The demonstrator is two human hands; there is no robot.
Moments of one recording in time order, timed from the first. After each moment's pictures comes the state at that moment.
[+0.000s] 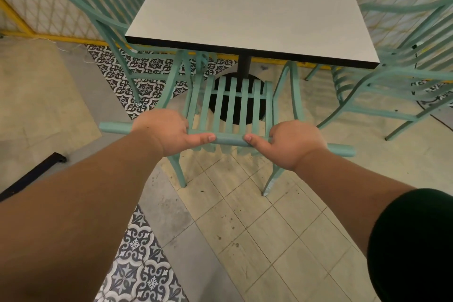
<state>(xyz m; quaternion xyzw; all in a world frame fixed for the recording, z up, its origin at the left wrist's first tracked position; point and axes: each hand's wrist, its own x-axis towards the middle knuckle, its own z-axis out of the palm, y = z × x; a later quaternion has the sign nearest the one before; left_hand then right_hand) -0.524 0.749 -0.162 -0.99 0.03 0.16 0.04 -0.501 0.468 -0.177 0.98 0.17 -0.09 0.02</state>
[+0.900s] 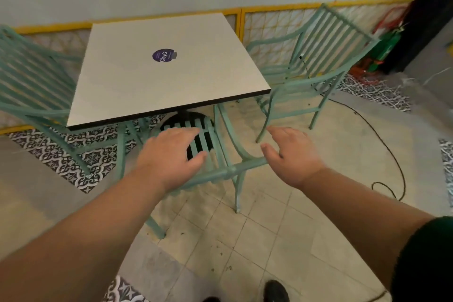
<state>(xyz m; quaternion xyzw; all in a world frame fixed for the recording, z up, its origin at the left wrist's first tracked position) -0.539 0.646 -0.004 -0.97 0.21 0.03 -0.09 -0.591 0.366 -0.028 0.99 -0.03 0.00 -0.12</state>
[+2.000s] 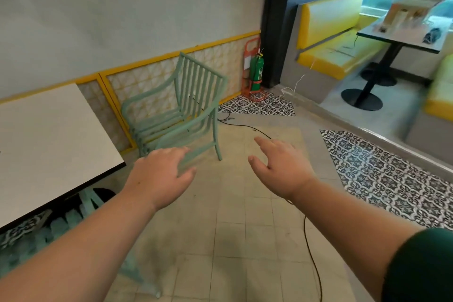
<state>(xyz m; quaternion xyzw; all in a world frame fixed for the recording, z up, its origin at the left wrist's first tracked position) -0.504 0.189 0.058 -0.92 0.39 0.02 -0.09 -0.669 -0.037 0.065 0.96 -0.24 0.06 -0.12</state>
